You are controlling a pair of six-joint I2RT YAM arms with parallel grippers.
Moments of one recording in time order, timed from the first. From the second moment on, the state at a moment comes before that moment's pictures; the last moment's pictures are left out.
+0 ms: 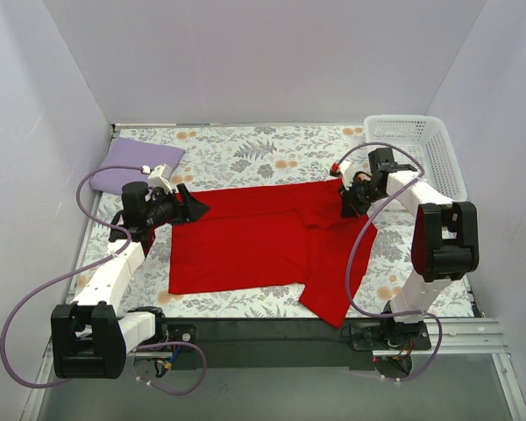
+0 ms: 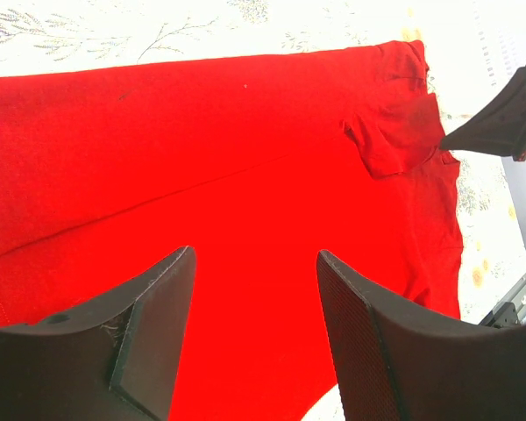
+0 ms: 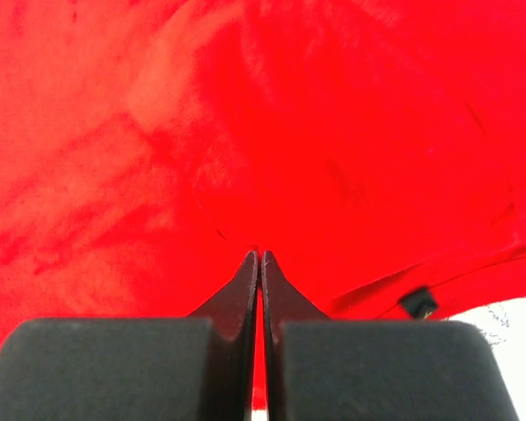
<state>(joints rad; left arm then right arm) -0.02 1.11 0.63 -0.02 0.59 -0.37 0.09 1.74 1.18 -0.69 -0.60 -0.74</state>
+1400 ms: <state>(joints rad) -0.02 1.11 0.63 -0.02 0.59 -0.37 0.40 1.66 1.18 -0.75 -0.52 -0.81</state>
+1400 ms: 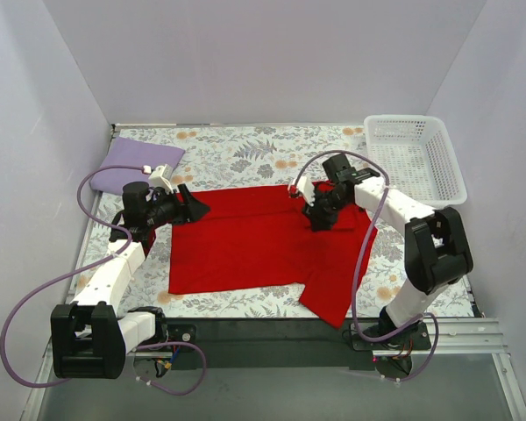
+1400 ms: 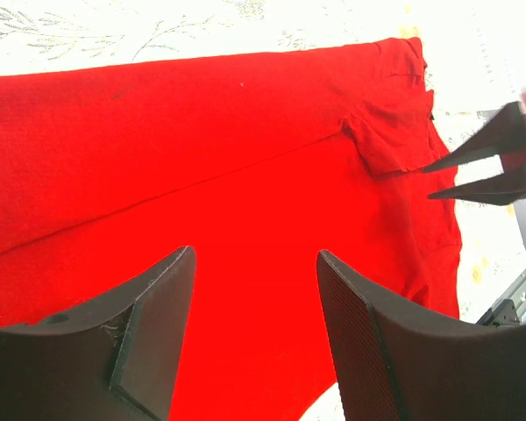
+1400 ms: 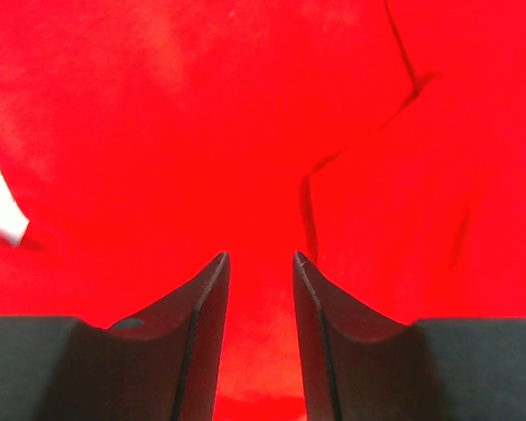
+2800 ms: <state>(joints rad) -0.03 1.11 0.63 -0.02 0.61 -0.37 0.53 1.84 1.23 -0.61 -0.26 -0.68</state>
